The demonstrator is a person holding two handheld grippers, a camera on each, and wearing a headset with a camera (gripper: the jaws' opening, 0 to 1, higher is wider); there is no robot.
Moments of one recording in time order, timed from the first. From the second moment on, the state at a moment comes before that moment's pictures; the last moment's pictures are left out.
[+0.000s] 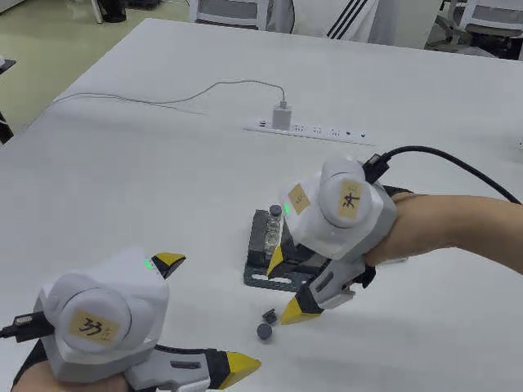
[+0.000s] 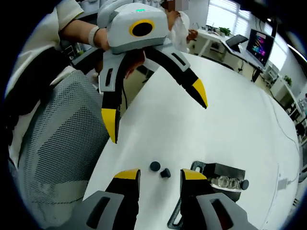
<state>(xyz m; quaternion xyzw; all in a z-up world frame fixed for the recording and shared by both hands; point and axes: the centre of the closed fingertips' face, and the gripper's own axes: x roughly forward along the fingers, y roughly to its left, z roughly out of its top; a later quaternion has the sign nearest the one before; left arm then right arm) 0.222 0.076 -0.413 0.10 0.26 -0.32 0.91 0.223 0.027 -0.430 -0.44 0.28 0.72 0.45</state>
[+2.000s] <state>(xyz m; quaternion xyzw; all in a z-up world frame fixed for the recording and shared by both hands) 0.224 0.075 -0.411 0.07 0.25 -0.31 0.91 0.213 0.031 -0.475 -0.51 0.29 0.71 0.39</state>
